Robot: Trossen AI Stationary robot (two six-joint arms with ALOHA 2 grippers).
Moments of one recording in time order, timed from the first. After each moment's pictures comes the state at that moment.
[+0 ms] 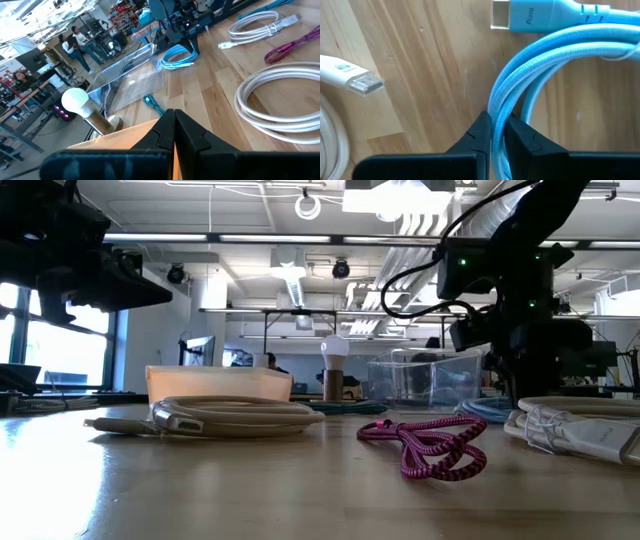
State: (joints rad) left arm 0.18 0.11 0.04 -0.05 0.03 0.55; right arm -0.13 1.52 0.66 -0.60 -0.10 0.16
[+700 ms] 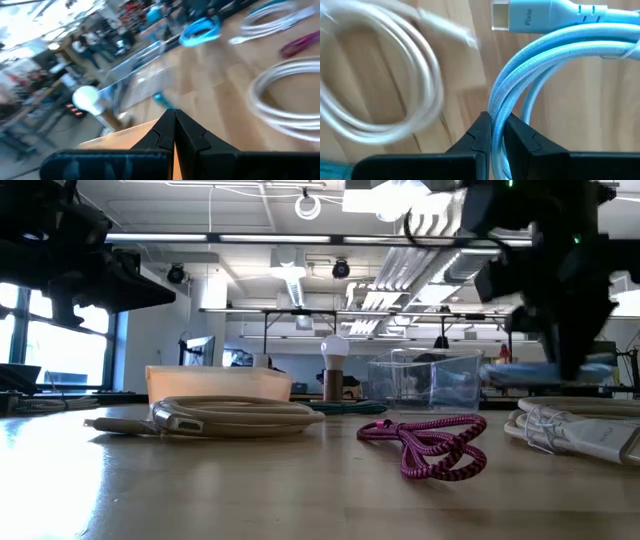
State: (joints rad) left arm 0.18 0.11 0.03 -0.01 -0.06 0.57; right arm 0.11 1.34 0.78 -0.84 -0.07 0.37
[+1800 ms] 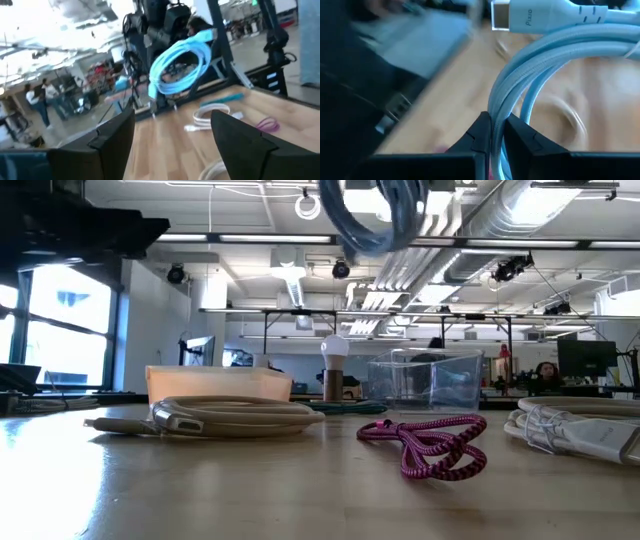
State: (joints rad) left arm 0.18 0.11 0.04 0.28 0.31 0.31; right arm 0.22 1.41 1.05 -0.13 -0.24 -0.05
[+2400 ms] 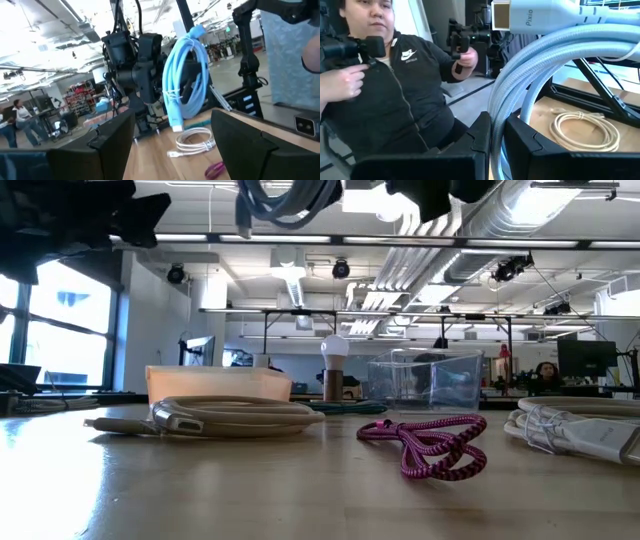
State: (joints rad) left arm 0.18 0.35 0.04 0.60 0.44 0.23; right arm 0.06 1.70 1.10 0.46 -0.85 -0.01
